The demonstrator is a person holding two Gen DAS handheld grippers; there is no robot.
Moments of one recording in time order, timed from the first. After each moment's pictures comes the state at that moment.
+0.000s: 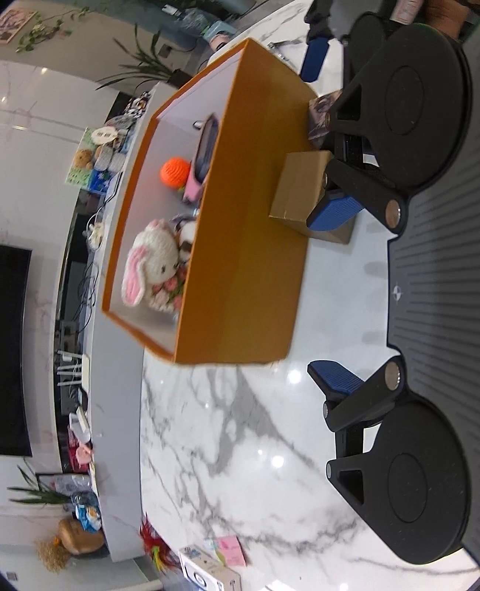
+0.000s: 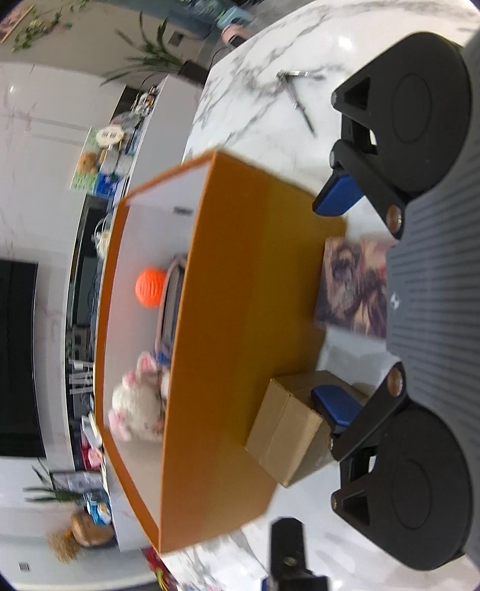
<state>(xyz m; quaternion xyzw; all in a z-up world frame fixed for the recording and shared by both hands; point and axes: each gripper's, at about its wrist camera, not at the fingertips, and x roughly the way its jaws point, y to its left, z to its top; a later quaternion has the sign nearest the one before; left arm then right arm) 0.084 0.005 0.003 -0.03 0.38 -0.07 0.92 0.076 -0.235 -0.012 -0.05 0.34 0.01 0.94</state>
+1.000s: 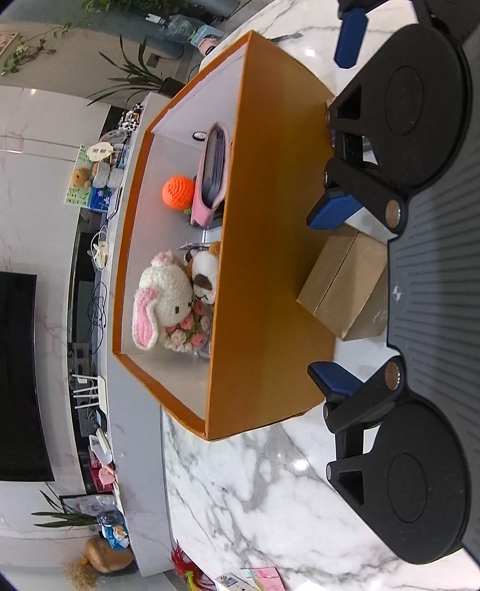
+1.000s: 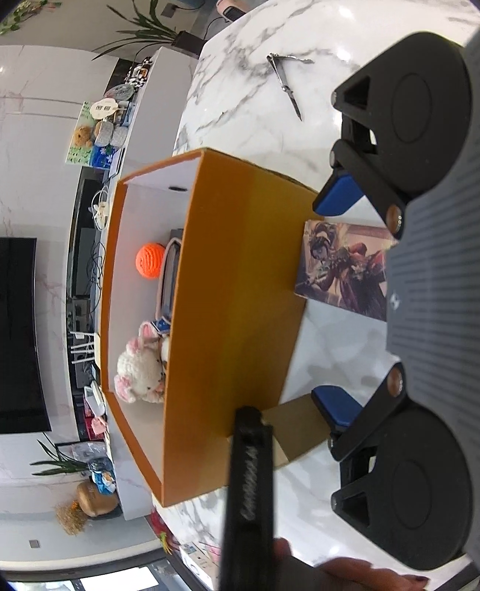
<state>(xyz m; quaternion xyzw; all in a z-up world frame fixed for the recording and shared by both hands) 0.117 -0.033 -0.005 0.00 0.37 -0.09 0.93 0.046 -0.250 0.003 -0.02 0.35 0.05 0.93</state>
